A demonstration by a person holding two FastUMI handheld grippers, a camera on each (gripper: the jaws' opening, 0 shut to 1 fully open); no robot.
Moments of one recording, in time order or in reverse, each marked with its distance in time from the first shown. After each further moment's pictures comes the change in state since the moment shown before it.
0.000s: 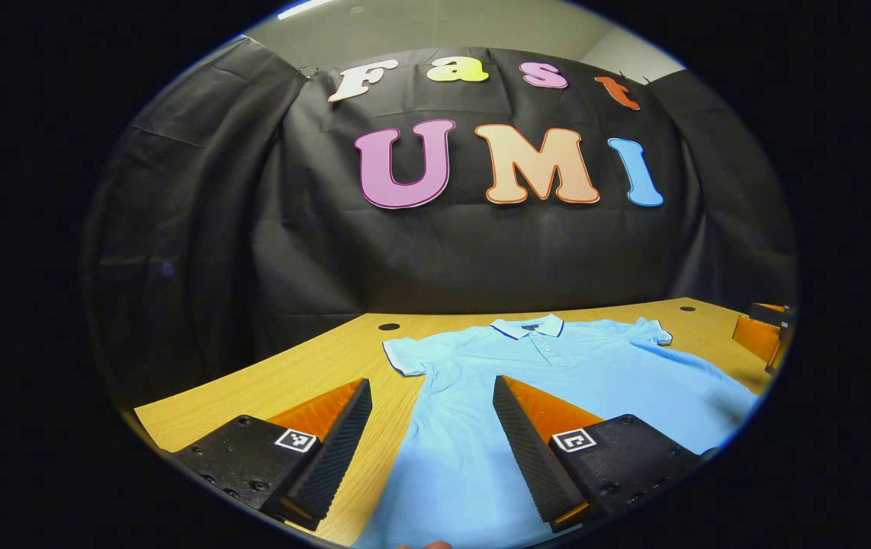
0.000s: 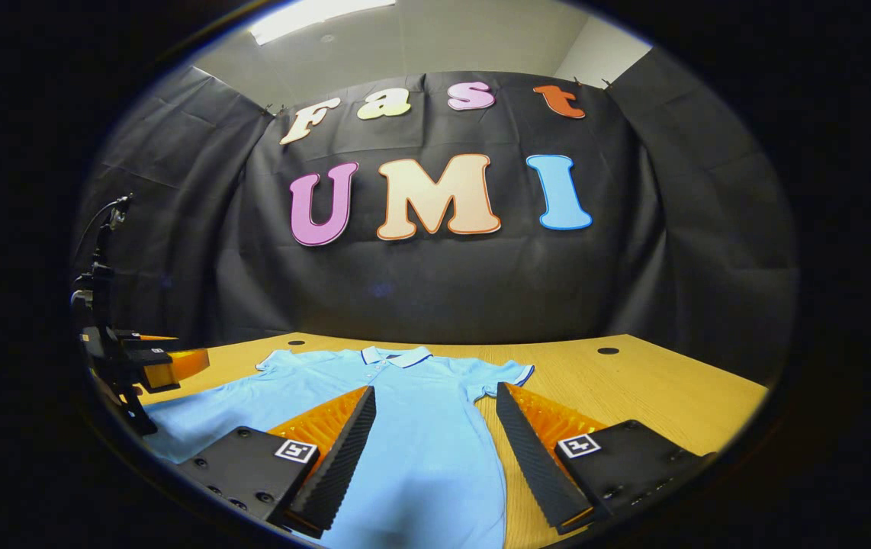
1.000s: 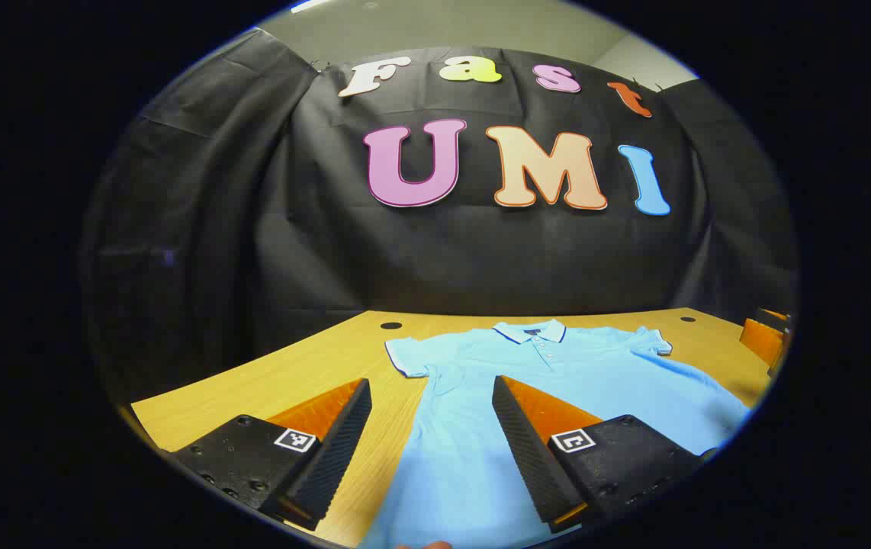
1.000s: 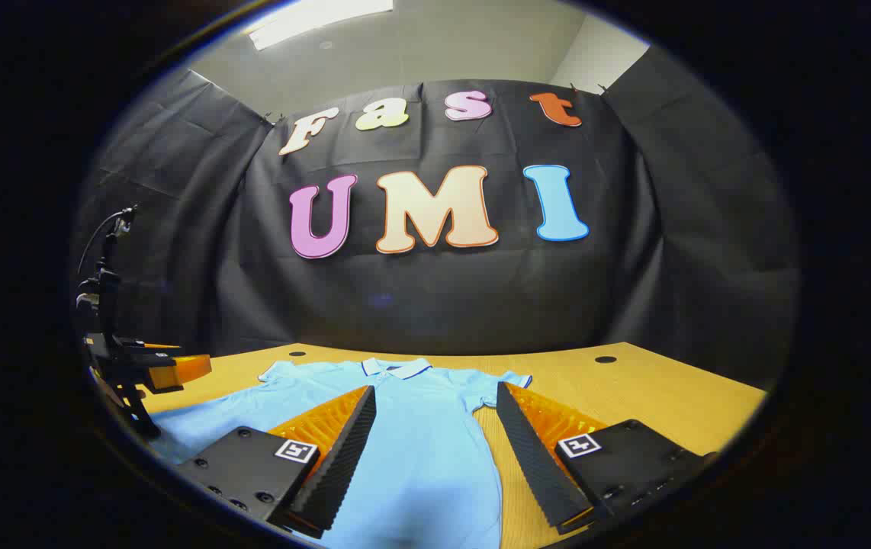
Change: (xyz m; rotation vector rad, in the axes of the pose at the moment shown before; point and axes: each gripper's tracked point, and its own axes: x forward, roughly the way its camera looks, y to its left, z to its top) left arm 0.002 0.007 0.001 -0.044 0.027 0.010; right arm -0.005 -0.002 0.013 0.005 -0.036 -0.008
